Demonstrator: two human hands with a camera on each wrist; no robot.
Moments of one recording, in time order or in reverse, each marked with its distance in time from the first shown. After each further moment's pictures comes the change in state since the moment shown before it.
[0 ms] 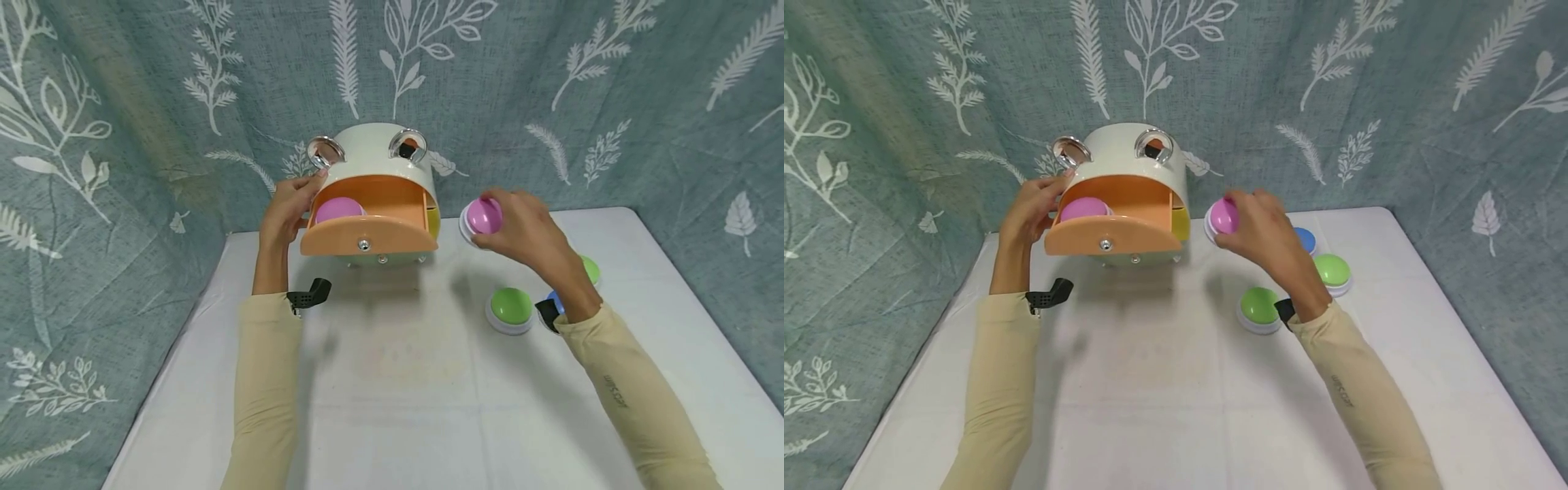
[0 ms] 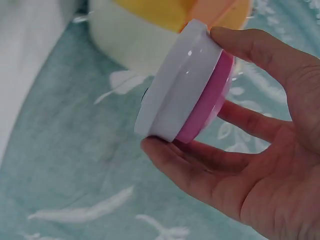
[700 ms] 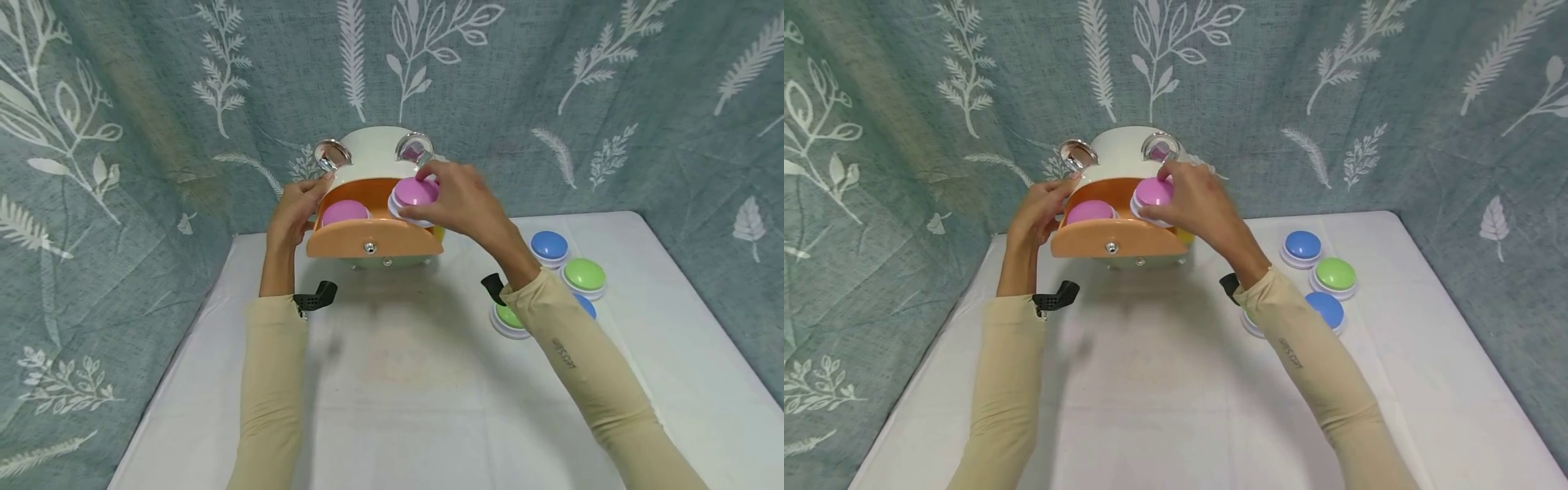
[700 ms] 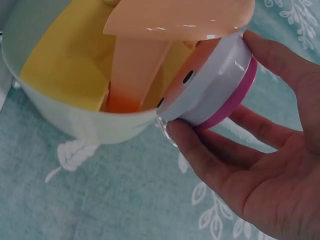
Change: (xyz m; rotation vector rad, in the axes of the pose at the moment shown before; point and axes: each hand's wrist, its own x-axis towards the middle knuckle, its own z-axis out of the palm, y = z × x) left_hand -0.003 0.000 -0.001 -0.061 -0.018 0.021; right_hand 0.057 -0.078 0.013 0.164 -0.029 -0.050
